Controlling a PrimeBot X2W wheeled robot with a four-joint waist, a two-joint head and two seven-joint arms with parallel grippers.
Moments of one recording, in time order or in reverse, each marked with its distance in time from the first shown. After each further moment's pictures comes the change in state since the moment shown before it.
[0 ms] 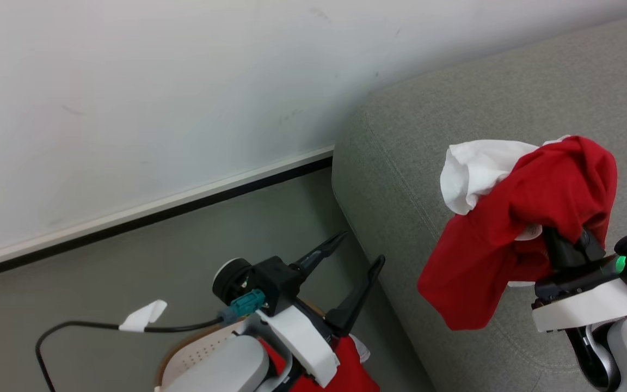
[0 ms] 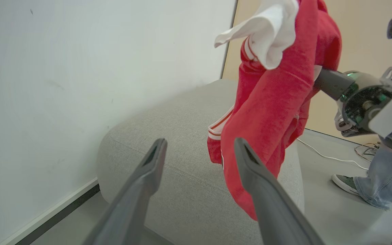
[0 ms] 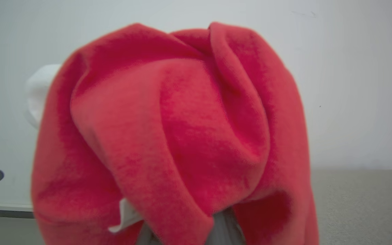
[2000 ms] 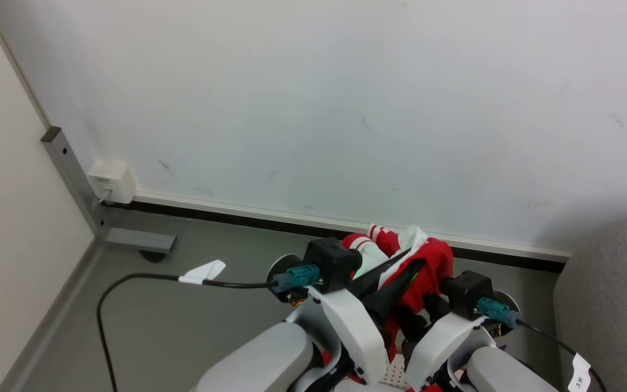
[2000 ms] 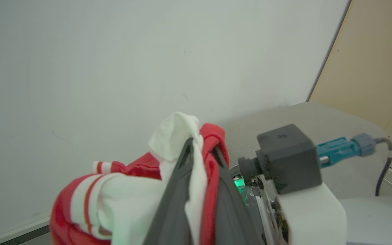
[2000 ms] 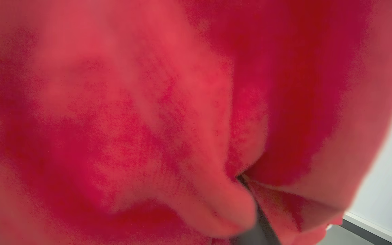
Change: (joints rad) left arm -0.079 -0.110 -0.063 0.021 -0.132 -0.037 0.157; right arm -0.186 0.198 0.506 0.502 0.239 0.000 0.000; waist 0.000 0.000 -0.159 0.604
